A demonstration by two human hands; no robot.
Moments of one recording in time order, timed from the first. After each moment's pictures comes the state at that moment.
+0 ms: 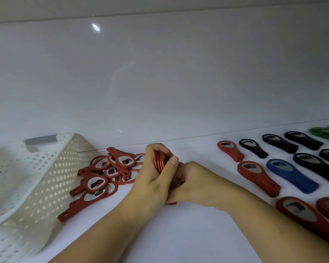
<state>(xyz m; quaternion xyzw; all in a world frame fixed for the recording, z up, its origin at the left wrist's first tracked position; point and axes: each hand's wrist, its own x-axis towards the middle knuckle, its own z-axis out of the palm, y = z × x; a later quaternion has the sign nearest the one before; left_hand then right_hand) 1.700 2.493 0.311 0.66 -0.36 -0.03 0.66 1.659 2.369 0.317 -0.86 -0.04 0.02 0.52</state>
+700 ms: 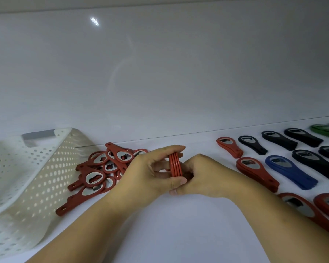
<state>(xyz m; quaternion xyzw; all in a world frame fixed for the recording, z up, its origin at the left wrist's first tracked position) 1.710 2.503 0.317 0.69 -0.39 -0.10 0.60 1.658 2.346 0.317 -0.89 -0.02 0.02 0.45</state>
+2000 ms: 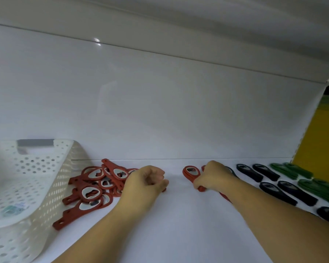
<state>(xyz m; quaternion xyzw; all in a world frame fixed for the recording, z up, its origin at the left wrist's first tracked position) 1.729 2.505 0.306 0.72 -0.23 -0.06 0.65 1.681 2.308 0.344 -0.93 0.34 -0.03 0.15</state>
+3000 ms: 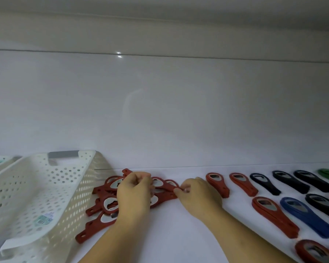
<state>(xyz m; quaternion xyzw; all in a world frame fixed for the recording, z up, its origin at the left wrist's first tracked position) 1.754 2.520 0.310 0.63 -0.01 0.04 0.78 1.724 2.376 0.296 -0.95 0.19 -0.14 0.19</state>
